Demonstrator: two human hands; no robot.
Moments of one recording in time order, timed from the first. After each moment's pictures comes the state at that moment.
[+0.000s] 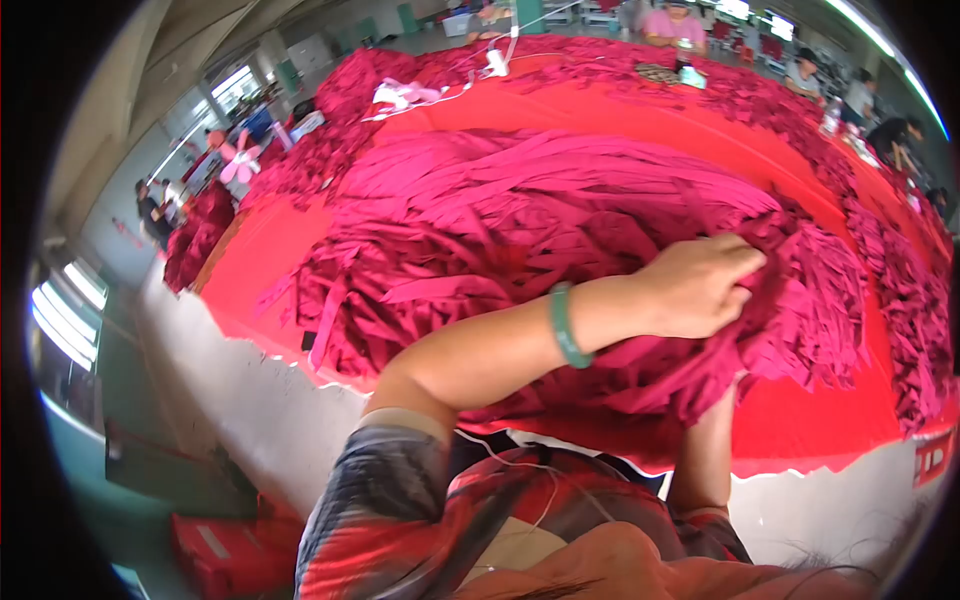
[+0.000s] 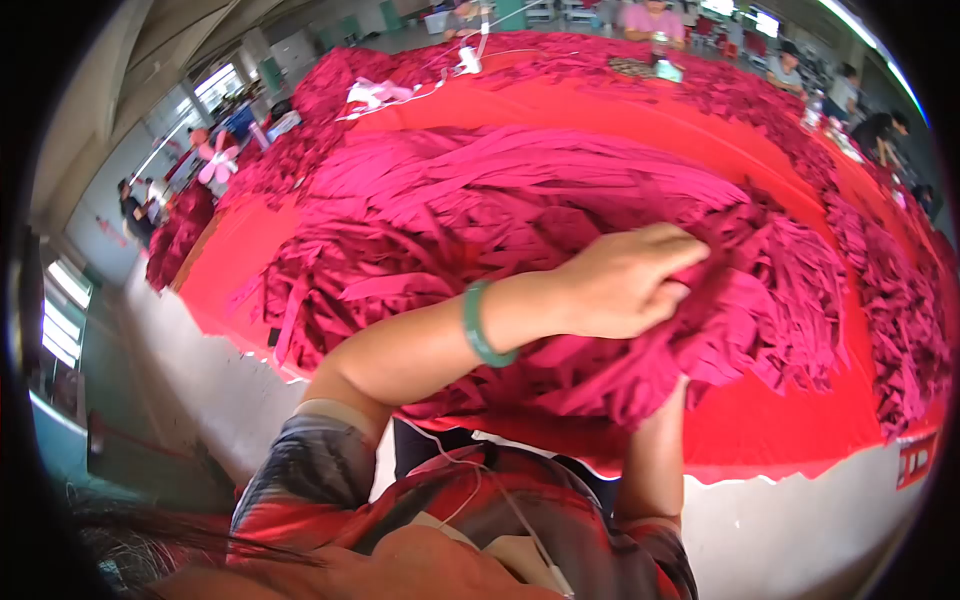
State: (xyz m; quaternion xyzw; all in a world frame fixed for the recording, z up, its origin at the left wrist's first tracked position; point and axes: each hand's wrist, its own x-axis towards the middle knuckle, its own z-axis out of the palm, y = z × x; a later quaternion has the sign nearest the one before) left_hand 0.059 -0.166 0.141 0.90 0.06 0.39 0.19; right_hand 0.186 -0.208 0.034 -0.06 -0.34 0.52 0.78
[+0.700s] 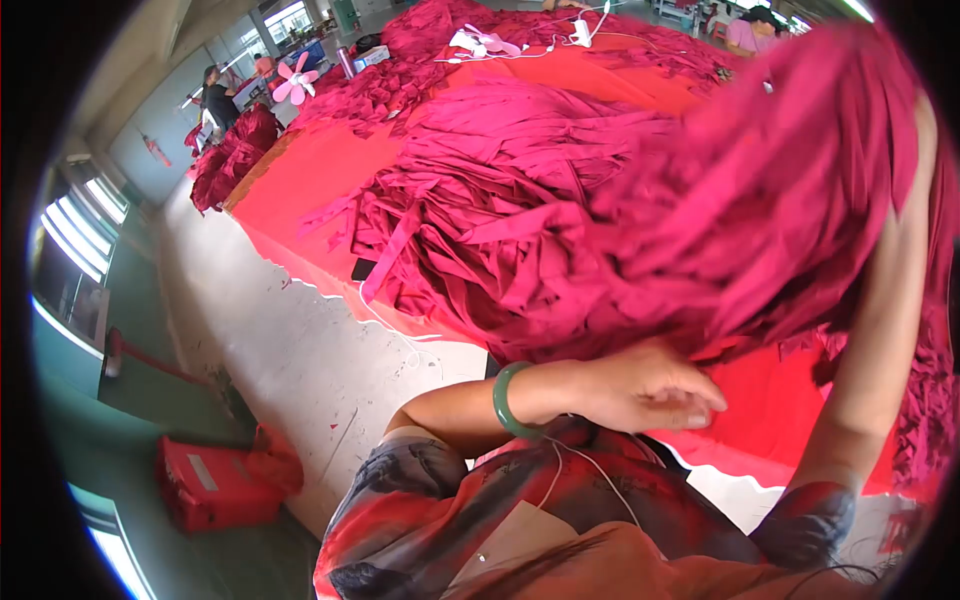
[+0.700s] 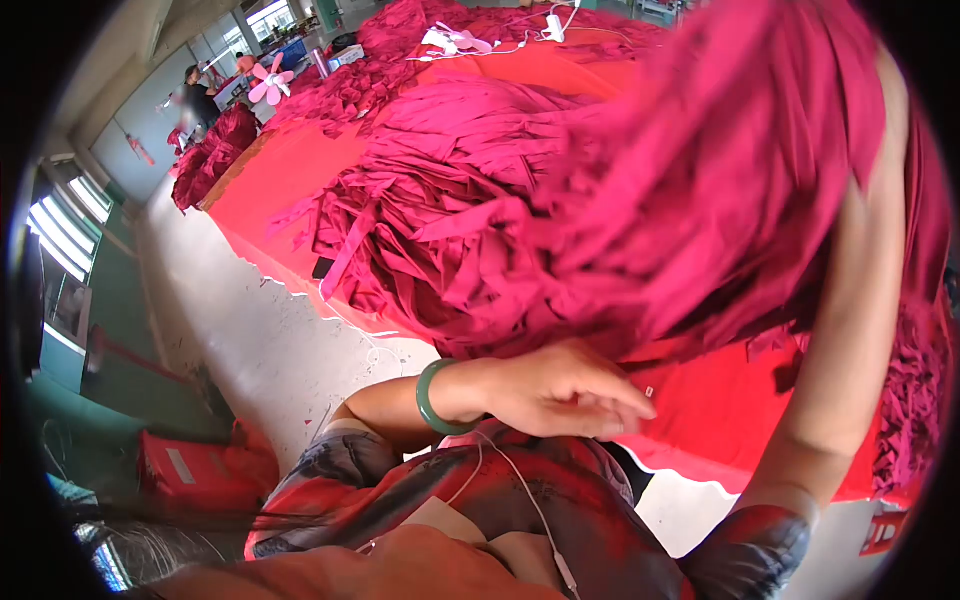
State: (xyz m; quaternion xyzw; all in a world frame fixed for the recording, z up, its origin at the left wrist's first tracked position) left_hand -0.122 -0.255 0.096 0.79 0.01 0.28 0.54; right_hand 0.203 -0.124 0.260 -0.21 -0.42 0.39 0.79
